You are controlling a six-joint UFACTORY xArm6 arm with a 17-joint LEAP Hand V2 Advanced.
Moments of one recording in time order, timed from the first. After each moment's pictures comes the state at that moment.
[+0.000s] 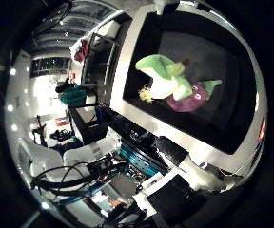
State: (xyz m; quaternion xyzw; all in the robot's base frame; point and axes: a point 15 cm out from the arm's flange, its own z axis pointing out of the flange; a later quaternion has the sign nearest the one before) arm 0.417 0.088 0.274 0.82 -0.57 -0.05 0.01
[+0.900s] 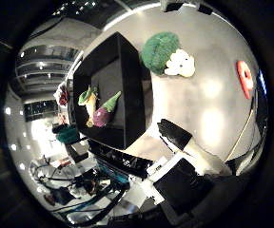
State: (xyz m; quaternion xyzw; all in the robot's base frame) arm 0.432 -0.210 0.180 0.67 -0.74 -0.04 0.02
